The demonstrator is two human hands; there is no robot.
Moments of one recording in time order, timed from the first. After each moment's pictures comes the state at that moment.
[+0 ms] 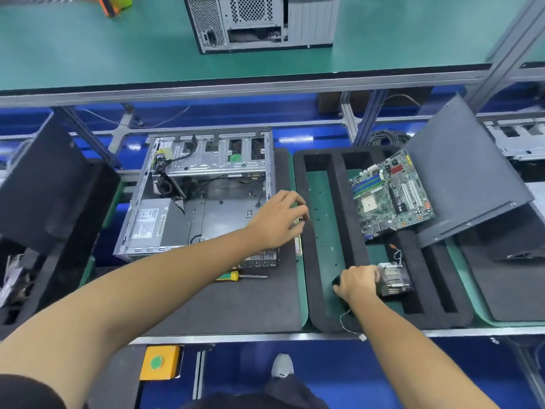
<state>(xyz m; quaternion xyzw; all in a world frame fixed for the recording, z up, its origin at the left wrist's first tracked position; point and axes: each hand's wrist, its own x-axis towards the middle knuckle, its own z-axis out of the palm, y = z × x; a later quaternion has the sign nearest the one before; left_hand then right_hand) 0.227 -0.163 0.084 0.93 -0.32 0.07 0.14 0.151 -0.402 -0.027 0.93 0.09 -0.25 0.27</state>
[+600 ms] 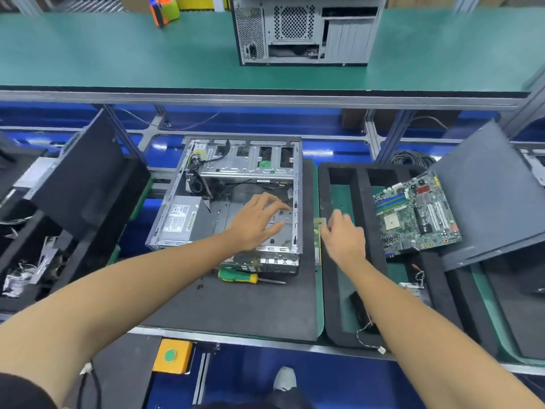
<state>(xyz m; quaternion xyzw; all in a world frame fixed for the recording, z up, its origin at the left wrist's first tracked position) 0.210 -0.061 0.081 0.96 -0.21 0.04 0.19 0.226 -0.313 0.059 0.98 0.02 -0.04 -0.19</state>
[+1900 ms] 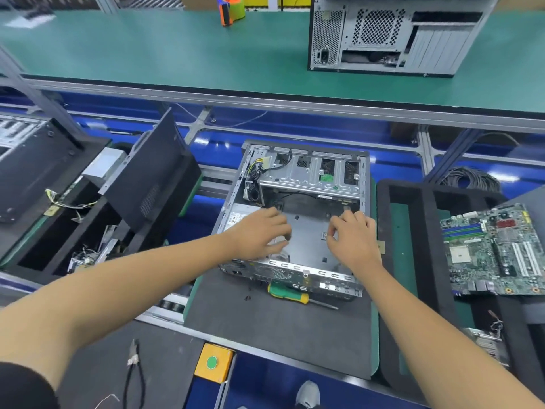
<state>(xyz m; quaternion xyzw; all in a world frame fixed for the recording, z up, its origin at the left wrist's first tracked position) 0.196 0.071 0.105 0.95 -0.32 0.02 0.04 0.254 -0.195 0.071 0.97 0.21 0.02 -0.10</state>
